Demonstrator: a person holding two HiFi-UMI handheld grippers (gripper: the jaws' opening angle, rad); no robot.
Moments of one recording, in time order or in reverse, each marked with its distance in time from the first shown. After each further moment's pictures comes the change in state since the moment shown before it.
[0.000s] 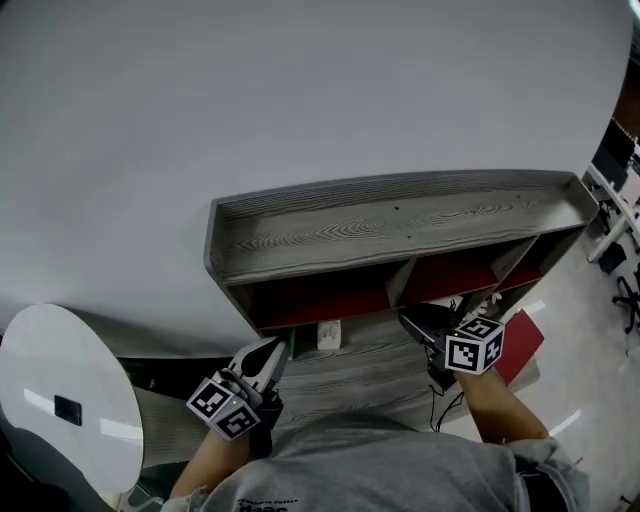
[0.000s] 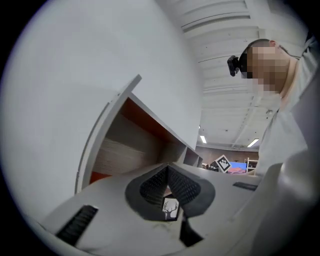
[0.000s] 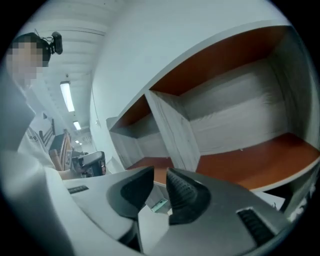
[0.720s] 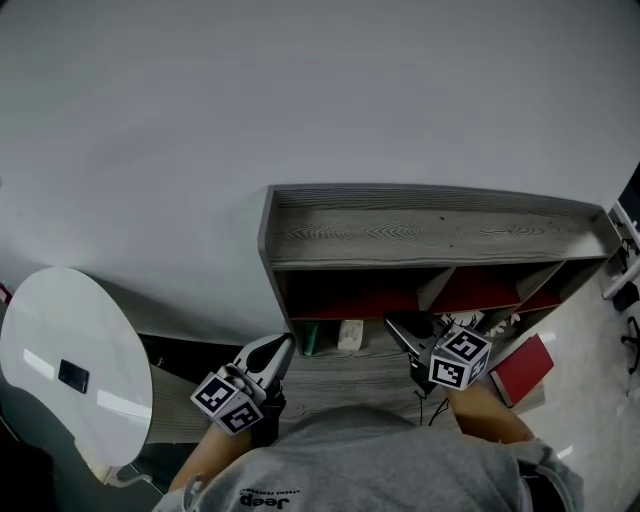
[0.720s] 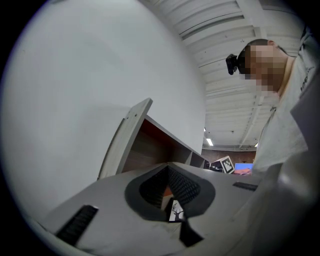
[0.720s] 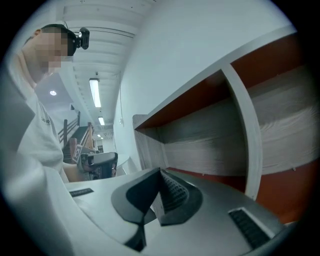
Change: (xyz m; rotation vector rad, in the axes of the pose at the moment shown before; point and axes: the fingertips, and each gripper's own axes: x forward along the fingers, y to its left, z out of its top) left arm -0.053 0.011 0.018 0.020 -0.054 0.089; right arm 0.058 0.095 0.016 -0.194 -0.085 0.221
